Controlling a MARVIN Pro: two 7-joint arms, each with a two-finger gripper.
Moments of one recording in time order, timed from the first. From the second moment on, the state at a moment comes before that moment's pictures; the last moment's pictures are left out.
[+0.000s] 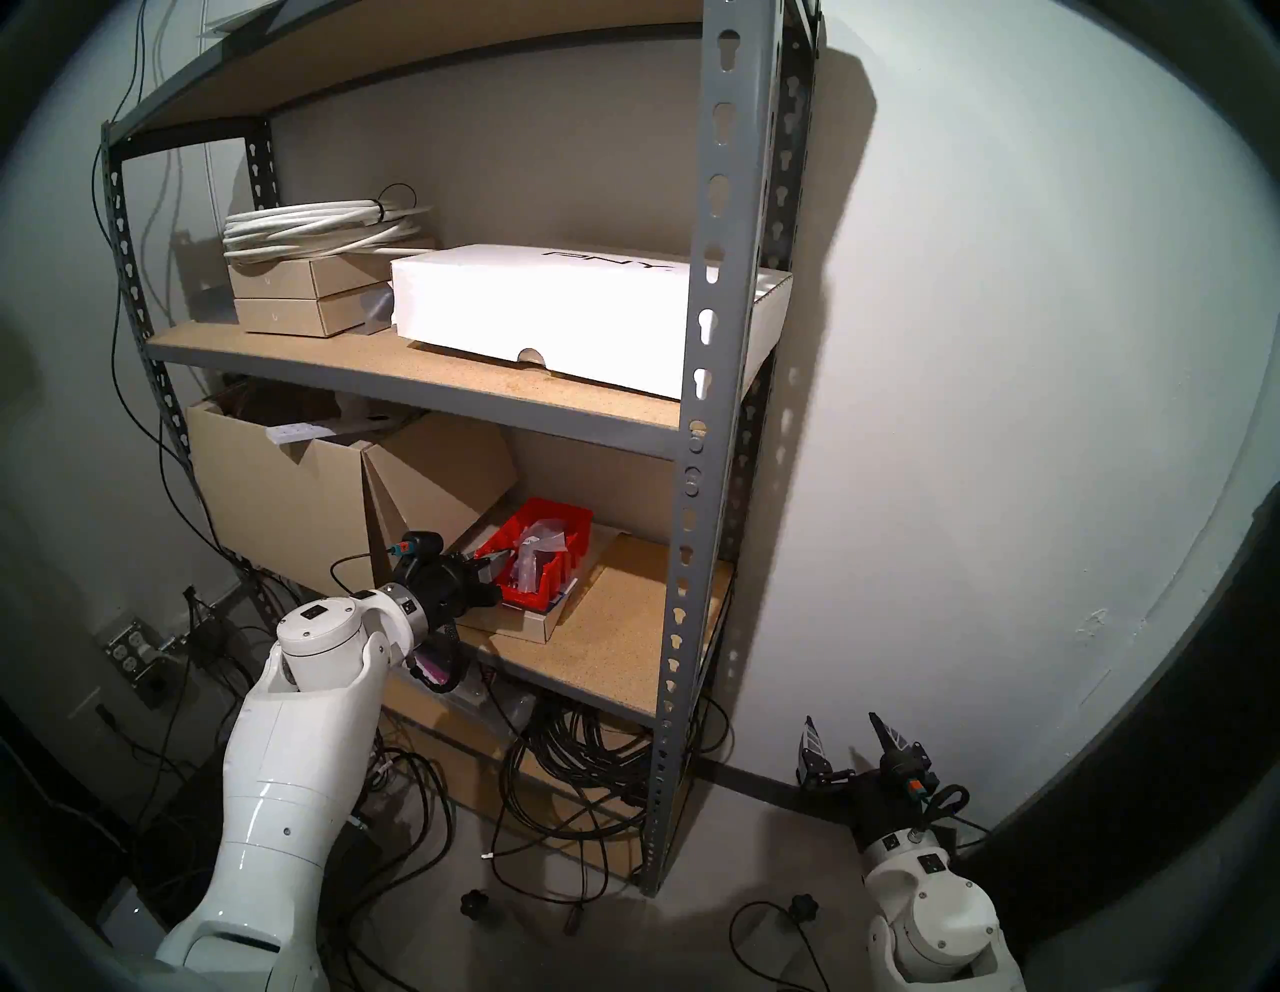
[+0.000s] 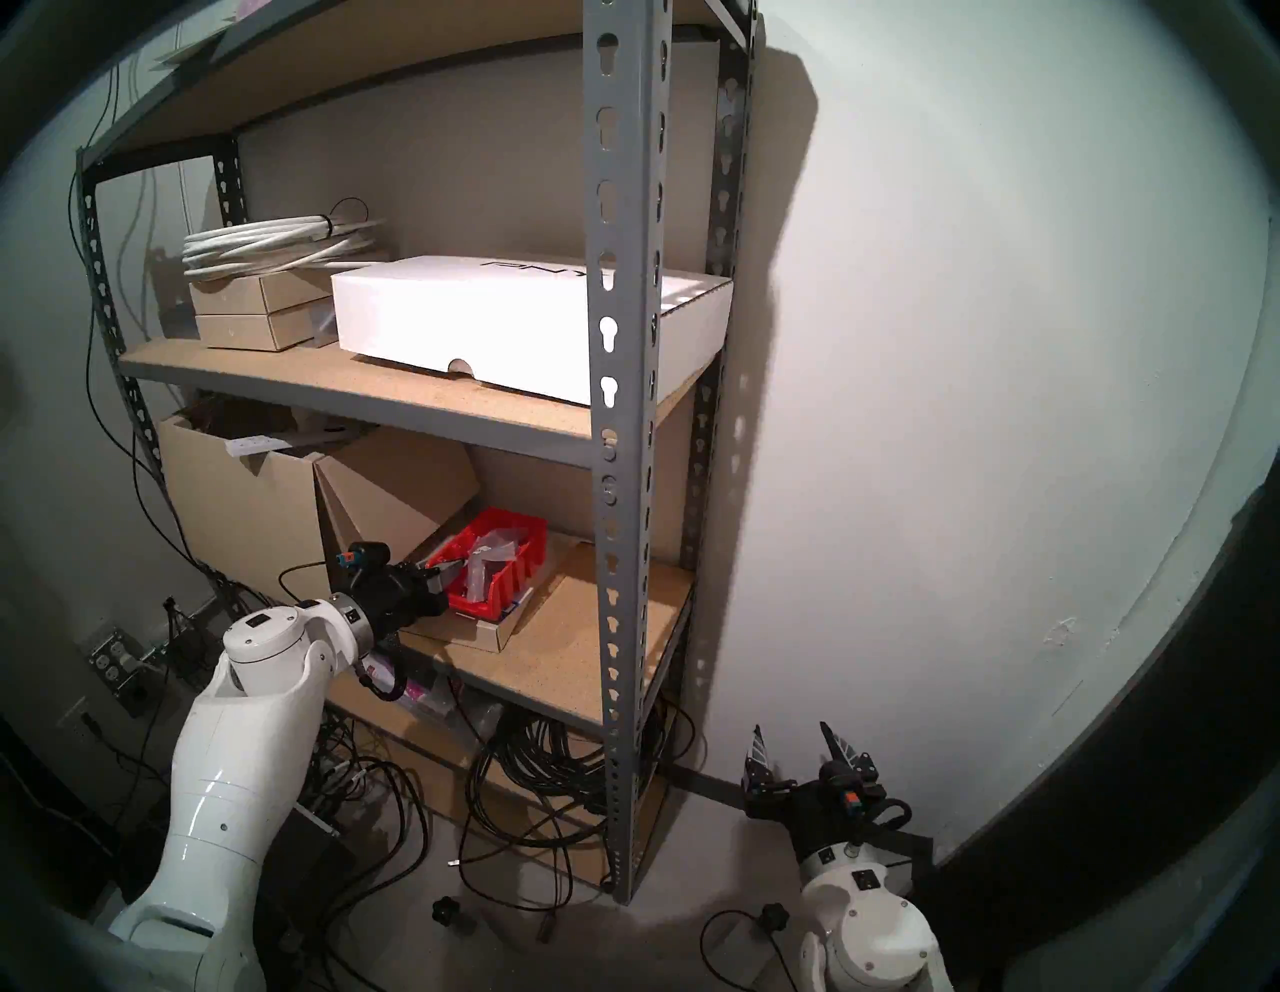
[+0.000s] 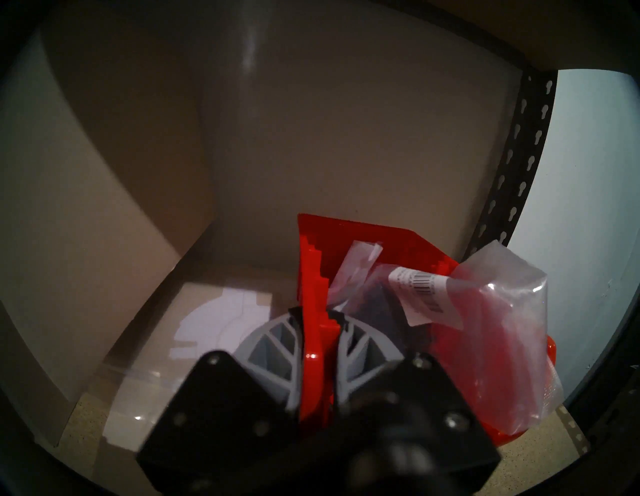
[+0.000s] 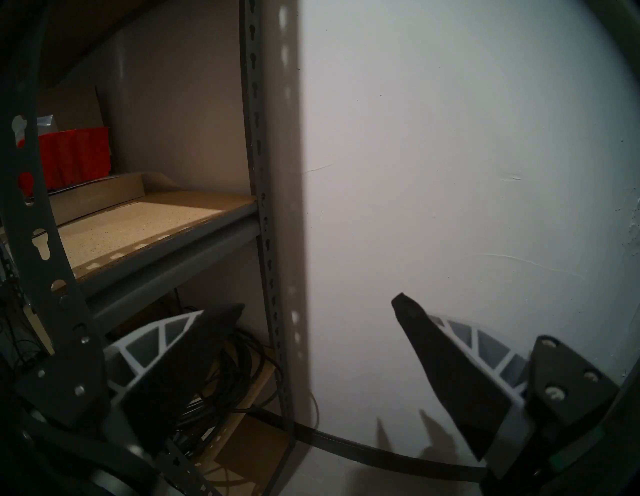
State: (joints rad) left arm 1.44 -1.30 -1.68 -1.46 -0.30 0.30 -0.58; right arm -2.16 -1.61 1.70 -1.85 0.00 -0.13 0.15
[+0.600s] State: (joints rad) left arm 1.41 -1.30 -1.69 -1.44 -0.30 0.27 -0.59; right arm -2.16 -1.61 1.70 -1.85 0.00 -0.13 0.15
